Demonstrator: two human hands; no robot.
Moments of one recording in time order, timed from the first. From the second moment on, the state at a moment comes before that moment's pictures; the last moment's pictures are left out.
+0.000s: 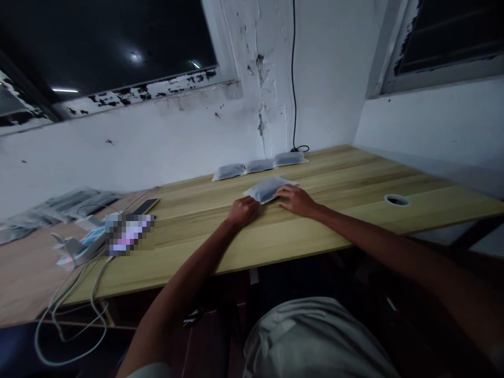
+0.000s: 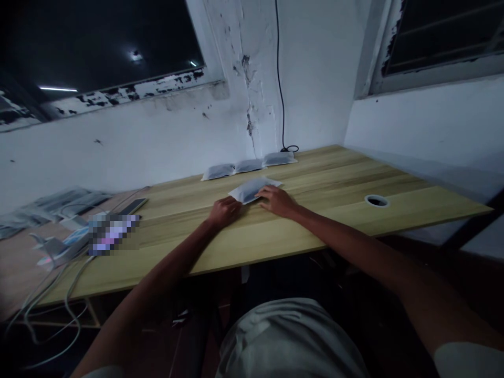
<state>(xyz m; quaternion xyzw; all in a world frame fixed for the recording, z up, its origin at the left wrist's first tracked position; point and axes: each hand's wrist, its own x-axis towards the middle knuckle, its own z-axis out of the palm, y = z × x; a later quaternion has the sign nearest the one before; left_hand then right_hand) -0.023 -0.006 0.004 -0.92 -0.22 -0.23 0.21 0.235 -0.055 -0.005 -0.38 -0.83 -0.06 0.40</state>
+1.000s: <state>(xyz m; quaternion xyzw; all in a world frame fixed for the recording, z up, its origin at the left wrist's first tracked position) -0.036 -0.011 0.035 -0.83 -0.29 -0.47 -0.05 0.268 -0.043 0.015 -0.54 -0.75 -0.14 0.34</state>
